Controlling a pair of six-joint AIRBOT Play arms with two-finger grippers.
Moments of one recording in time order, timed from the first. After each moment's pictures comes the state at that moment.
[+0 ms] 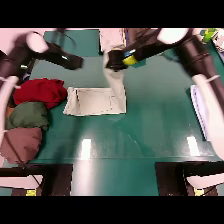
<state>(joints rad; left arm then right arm) -0.21 -1.44 1.66 1.35 -1.11 -1.48 0.56 -1.60 1.90 -1.05 1.14 1.65</state>
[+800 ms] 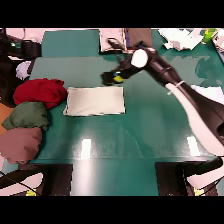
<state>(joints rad) -0.09 -1.24 1.66 1.42 -1.22 -1.48 0.53 -1.65 1.71 -1.24 1.10 1.71</state>
